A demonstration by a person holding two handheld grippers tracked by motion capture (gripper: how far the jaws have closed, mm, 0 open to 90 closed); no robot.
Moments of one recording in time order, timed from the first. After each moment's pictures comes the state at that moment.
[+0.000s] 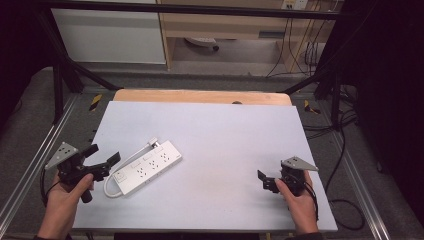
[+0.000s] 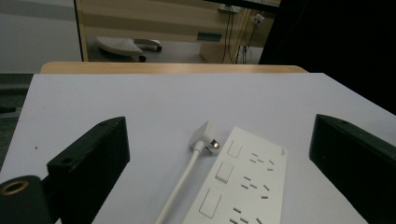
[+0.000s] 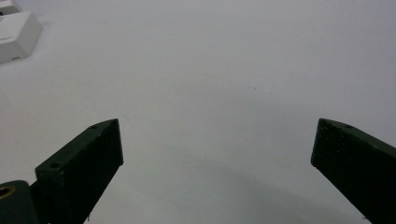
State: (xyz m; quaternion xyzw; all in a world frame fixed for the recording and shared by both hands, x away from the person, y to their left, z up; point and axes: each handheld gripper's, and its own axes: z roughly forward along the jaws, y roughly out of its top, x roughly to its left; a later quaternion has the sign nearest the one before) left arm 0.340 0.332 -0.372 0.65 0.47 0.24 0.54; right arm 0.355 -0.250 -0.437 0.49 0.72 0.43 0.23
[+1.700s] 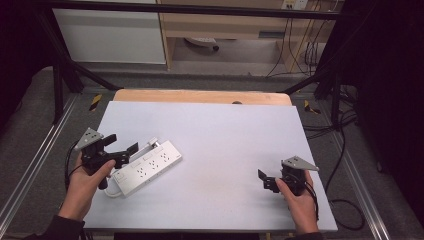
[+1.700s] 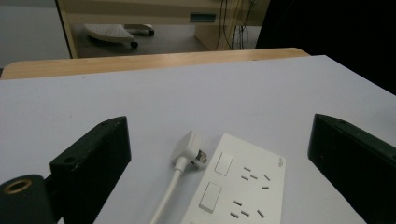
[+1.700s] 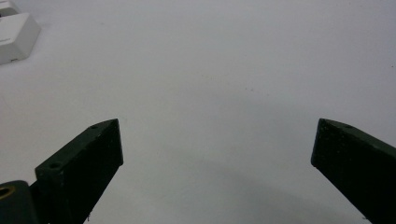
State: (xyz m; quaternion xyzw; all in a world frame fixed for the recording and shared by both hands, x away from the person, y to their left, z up) left arm 0.380 0.292 -0.366 0.69 0.46 0.23 0.51; right arm 0.355 -0.251 -0.436 0.49 0.72 0.43 0.23
